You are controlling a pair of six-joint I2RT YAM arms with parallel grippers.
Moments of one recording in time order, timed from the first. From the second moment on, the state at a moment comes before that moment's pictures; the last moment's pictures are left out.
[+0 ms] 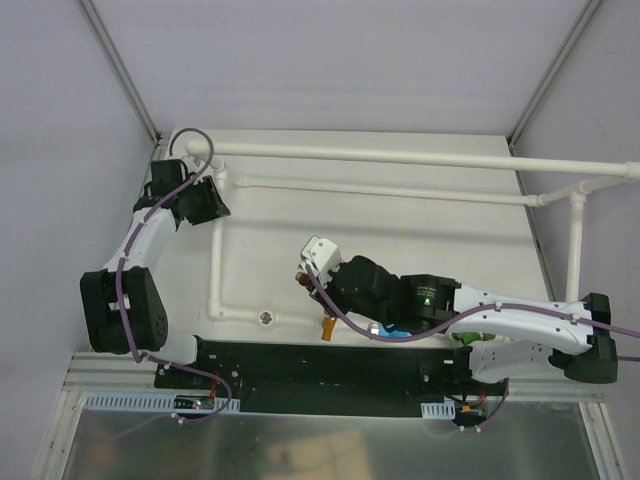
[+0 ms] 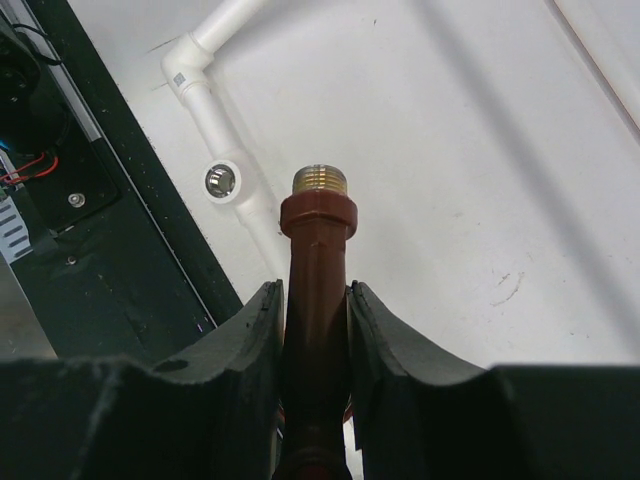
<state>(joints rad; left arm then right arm) 0.11 1.41 1.01 -0.42 0.36 -0.30 1.39 1.21 1.13 -0.51 0.35 0.12</state>
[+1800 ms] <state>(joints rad) -0.55 0.81 0.89 -0.29 0.44 -0.98 1.26 1.07 1.12 -0.34 0.10 0.48</state>
